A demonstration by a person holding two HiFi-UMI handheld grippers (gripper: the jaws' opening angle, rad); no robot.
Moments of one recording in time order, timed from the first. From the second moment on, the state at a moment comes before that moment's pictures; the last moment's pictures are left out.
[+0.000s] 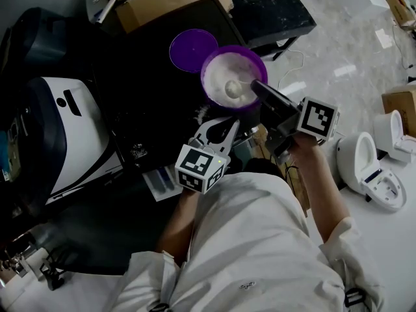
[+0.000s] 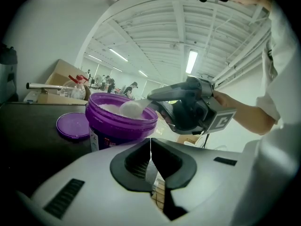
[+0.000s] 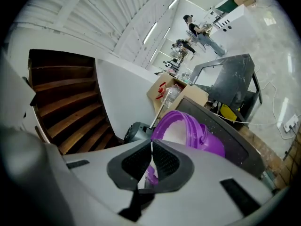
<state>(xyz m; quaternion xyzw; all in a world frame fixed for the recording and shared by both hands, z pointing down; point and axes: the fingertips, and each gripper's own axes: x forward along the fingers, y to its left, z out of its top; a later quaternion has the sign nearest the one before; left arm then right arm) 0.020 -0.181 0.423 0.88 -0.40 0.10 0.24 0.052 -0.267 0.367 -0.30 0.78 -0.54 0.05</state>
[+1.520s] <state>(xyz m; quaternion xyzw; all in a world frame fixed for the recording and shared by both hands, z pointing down) 0.002 -0.100 0.381 0.81 -0.55 0.08 0.20 0.088 -0.192 0.355 -0.20 0.70 -0.67 0.15</state>
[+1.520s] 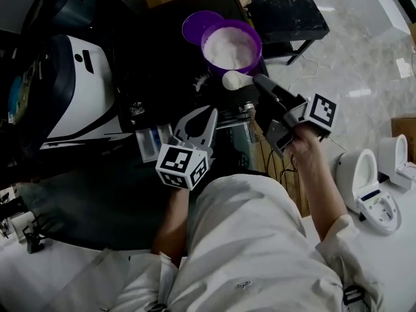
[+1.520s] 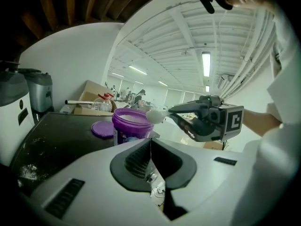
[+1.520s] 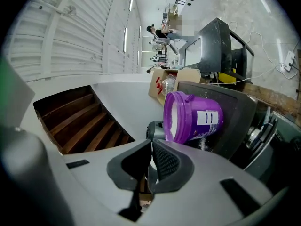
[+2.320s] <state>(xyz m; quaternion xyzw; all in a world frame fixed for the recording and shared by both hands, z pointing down) -0.009 -0.016 0.380 0.76 -0.62 0.06 0.20 0.066 -0.110 0.372 -0.14 0.70 -0.69 0.10</state>
